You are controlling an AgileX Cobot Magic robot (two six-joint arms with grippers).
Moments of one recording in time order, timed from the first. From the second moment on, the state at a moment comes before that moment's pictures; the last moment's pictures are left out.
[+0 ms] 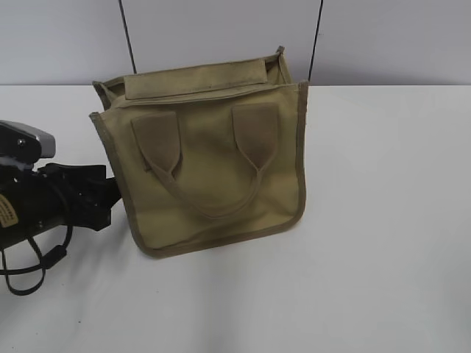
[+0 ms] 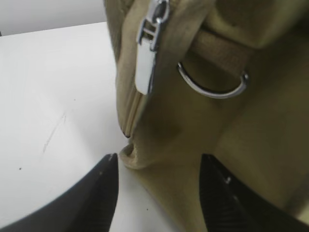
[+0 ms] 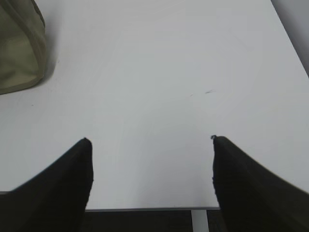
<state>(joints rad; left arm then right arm) -0.23 1.82 -0.37 0.39 -1.03 -0.13 -0.06 -0.01 -0.46 0.11 1.09 -0.10</state>
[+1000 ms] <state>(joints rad) -0.17 1.98 -0.55 0.48 -1.09 -0.13 -0.06 -0.01 -0.46 0.11 1.09 -0.10</state>
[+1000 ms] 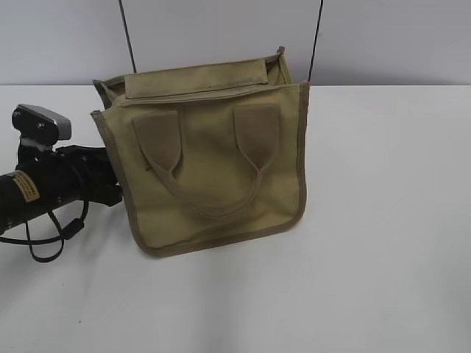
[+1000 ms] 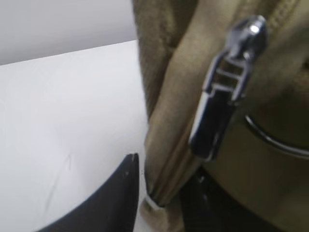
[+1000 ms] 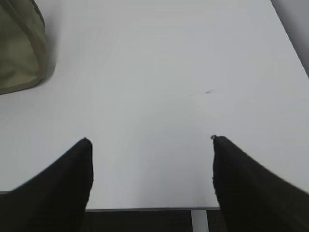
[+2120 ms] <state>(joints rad) -0.17 1.90 -0.53 0.49 -0.95 -0.13 -0.06 -0.01 -0.46 0.11 1.09 -0.10</state>
